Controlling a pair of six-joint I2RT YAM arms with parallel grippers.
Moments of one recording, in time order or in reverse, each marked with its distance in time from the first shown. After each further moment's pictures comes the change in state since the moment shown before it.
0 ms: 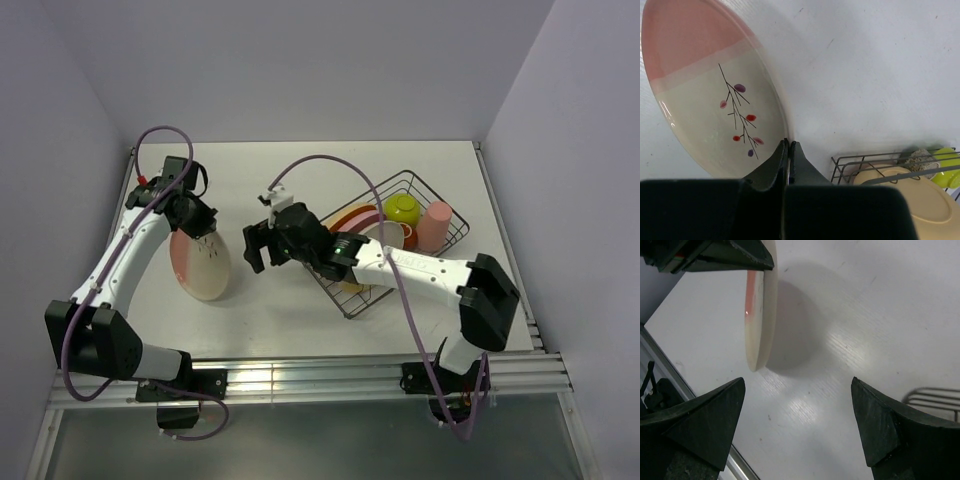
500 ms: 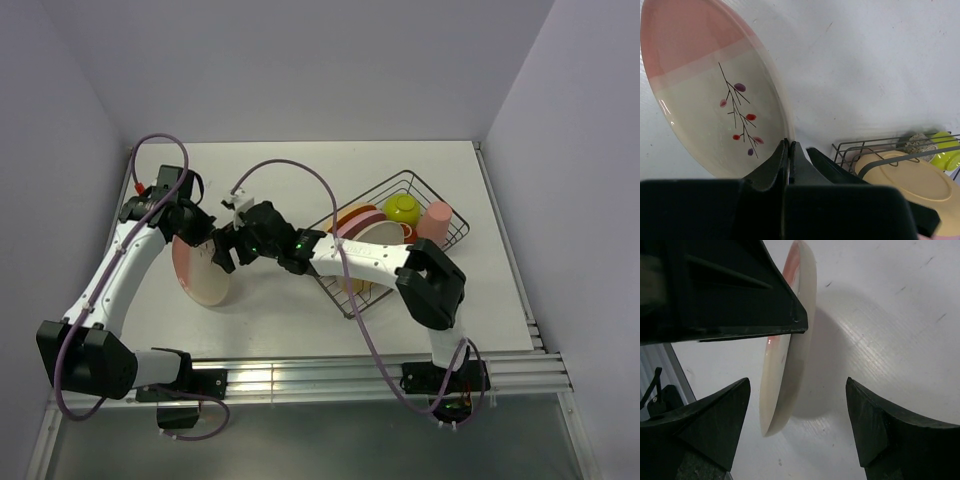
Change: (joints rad) left arm -0.003 -0.099 -0.069 0.003 0.042 0.002; right arm 0.003 0.320 0.197 0.189 -0.178 -0.058
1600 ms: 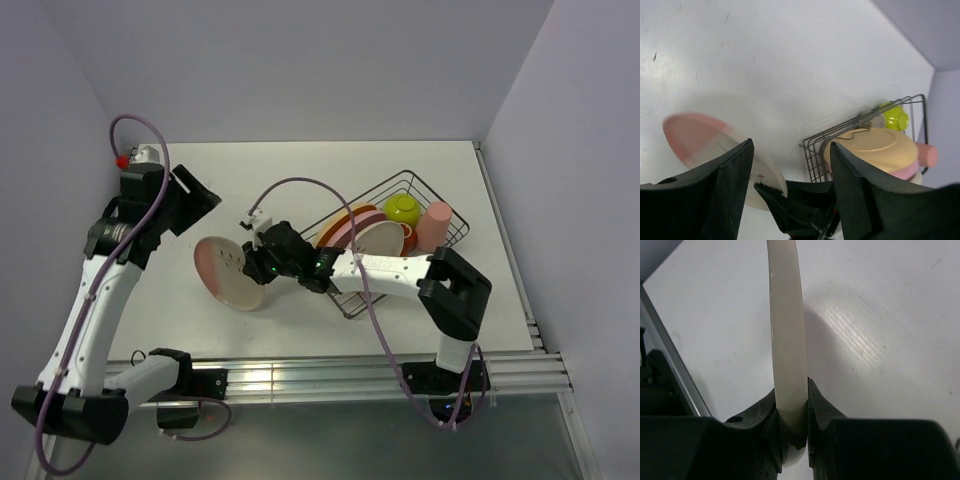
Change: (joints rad) left arm -0.005 -0.183 0.045 0.122 0.088 0.210; right arm 0.031 -0.116 -0.238 0.066 0.040 0.006
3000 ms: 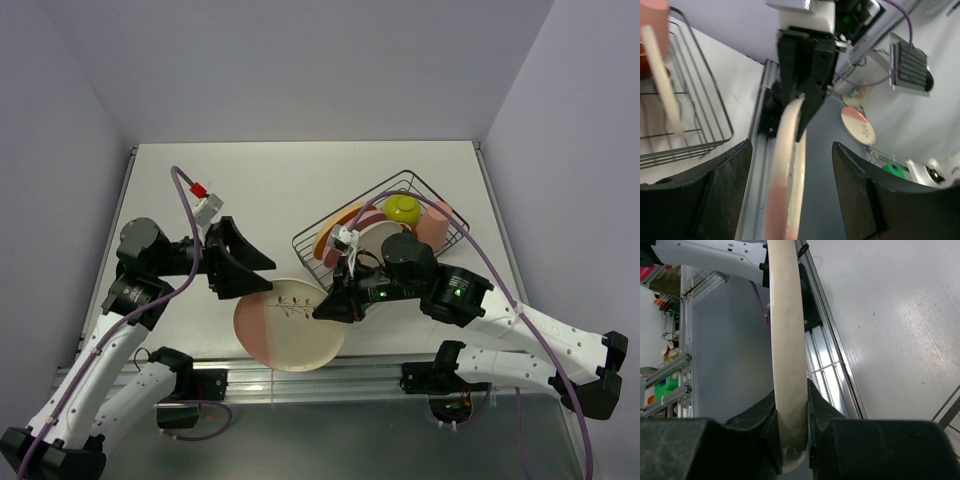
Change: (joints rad) left arm -0.154 -0.369 -0.478 0.869 1.188 0.130; right arm -0.051 -0.908 -0.283 -0.517 -0.468 0.035
